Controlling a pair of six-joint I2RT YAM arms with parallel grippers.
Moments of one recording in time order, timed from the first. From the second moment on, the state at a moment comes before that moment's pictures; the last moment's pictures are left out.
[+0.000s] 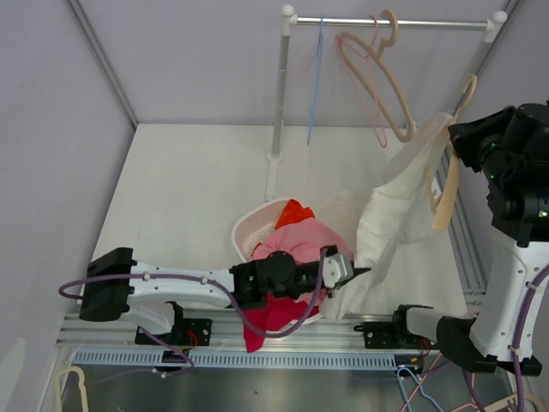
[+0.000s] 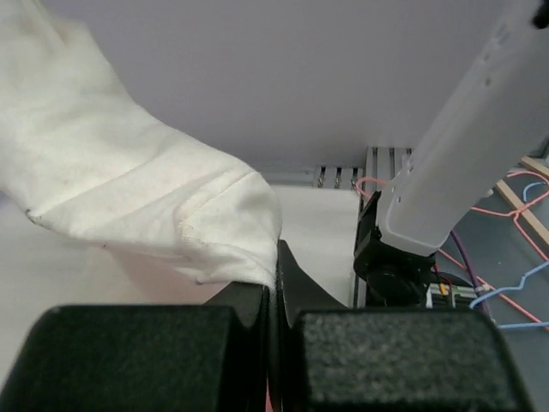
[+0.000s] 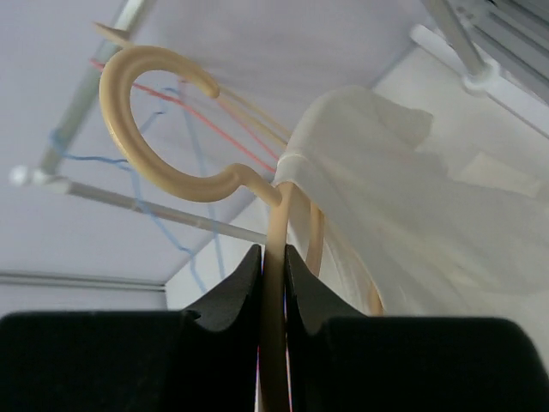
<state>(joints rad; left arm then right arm) -1.45 1.39 0.90 0.59 -0.07 0.15 -0.03 1.20 2.03 -1.14 0.14 0.83</state>
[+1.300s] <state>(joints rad) -1.15 1.59 2.35 -0.30 0.63 -0.09 -0.03 0.95 1.62 -0.77 0.02 0.55</state>
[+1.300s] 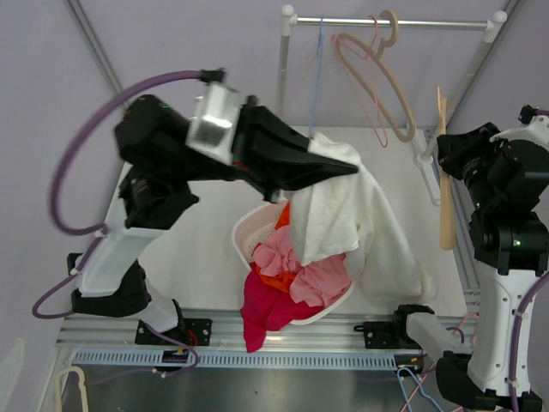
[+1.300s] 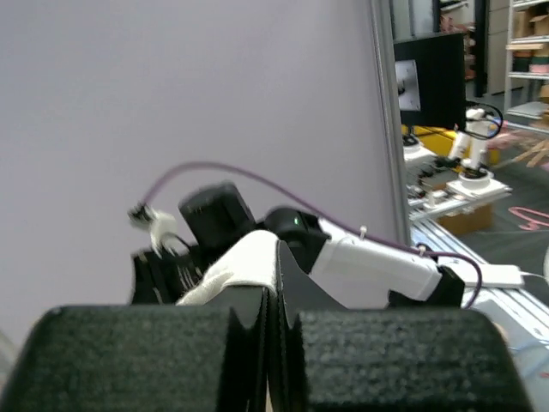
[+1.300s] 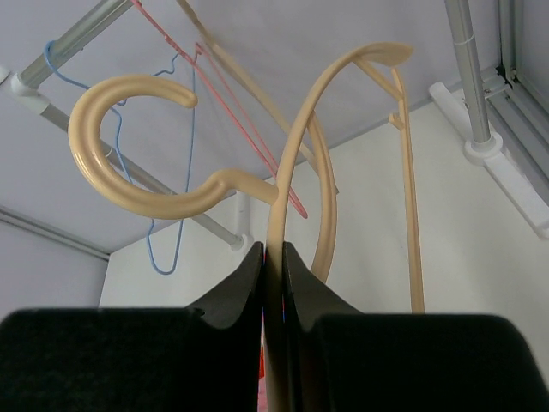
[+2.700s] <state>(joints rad) -1.02 1.36 2.36 -0.23 0.48 0.31 -0.21 1.26 1.73 -0.45 -0.54 0.74</state>
